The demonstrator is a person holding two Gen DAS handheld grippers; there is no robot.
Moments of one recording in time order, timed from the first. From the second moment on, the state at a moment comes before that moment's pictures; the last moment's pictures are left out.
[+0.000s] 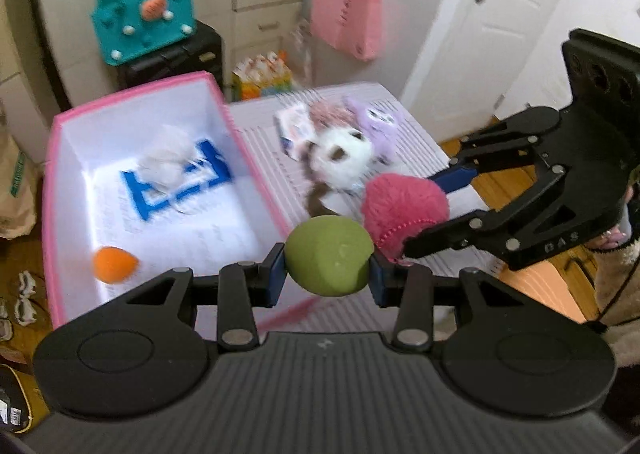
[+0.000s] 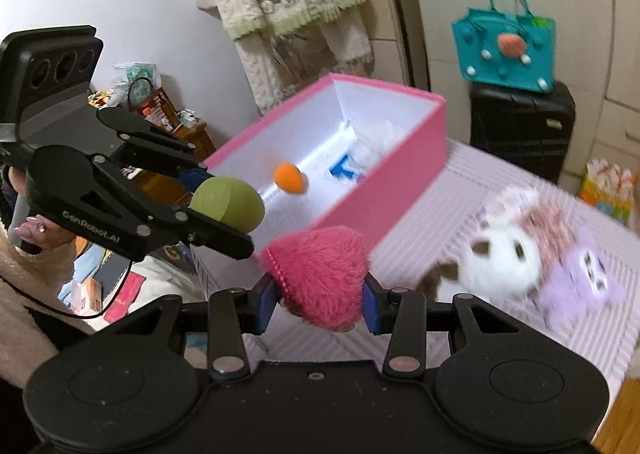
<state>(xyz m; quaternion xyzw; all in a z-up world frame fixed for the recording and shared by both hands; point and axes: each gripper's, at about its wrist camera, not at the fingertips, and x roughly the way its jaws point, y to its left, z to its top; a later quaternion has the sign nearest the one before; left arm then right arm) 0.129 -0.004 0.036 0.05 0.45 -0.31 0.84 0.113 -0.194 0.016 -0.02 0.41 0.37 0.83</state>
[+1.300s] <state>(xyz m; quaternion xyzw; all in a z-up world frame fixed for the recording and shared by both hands) 0.282 0.076 -0.052 0.02 0.48 -0.18 0.86 0.340 -0.020 -0.042 -0.08 0.47 0.36 0.81</state>
